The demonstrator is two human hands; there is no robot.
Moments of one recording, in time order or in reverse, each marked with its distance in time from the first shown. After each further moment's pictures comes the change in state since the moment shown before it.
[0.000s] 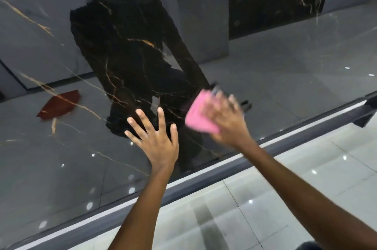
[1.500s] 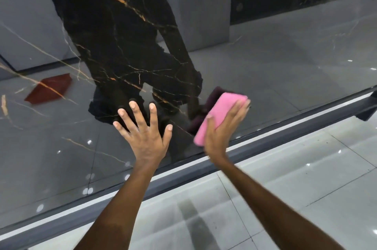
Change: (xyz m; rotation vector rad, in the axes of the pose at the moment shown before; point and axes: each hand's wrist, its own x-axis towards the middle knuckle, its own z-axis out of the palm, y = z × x) left_hand -0.039 -0.015 0.028 0.091 0.031 0.196; right_hand -0.043 -0.072 0.034 0.452 0.202 1.126
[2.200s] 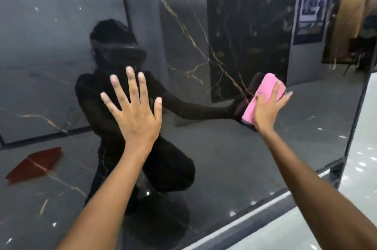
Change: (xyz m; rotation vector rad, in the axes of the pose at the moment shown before) left_hand 0.296 0.038 -0.104 0.008 0.143 -0.099; right_hand 0.310 -0.121 -0.128 0.060 0.187 0.142
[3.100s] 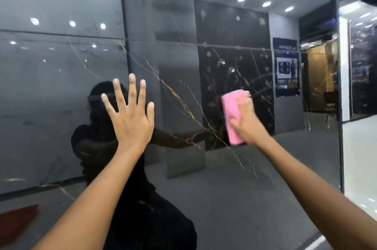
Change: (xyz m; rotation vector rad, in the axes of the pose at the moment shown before) left_hand 0.153 -0.003 -0.042 -0.088 0.131 0.021; right_hand 0.079 -0.134 -0.018 -0.573 -0.285 -0.824
